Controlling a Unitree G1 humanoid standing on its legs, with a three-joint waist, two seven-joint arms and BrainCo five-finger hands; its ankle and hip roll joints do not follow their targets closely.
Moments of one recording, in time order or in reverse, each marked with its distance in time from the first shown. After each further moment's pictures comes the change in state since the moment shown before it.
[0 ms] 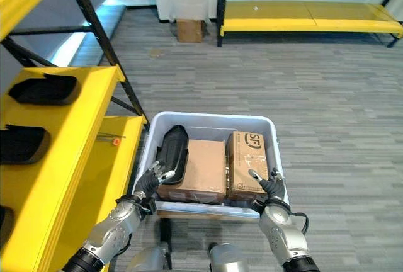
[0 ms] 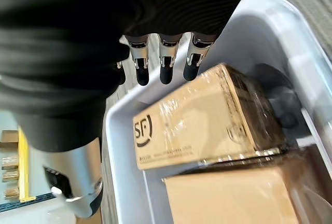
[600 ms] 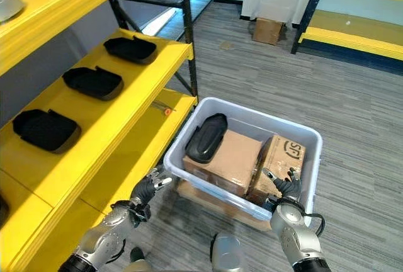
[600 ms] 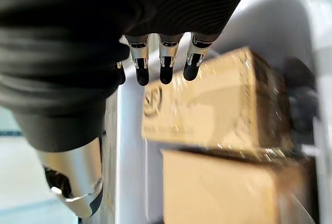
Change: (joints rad) left arm 0.082 -0.005 -0.009 -0.025 -0.013 0.047 -0.043; right arm -0.006 -0.062 -0.106 -0.013 -0.042 0.017 -0.047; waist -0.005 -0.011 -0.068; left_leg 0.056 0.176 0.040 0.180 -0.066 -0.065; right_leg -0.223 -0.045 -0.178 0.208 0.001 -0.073
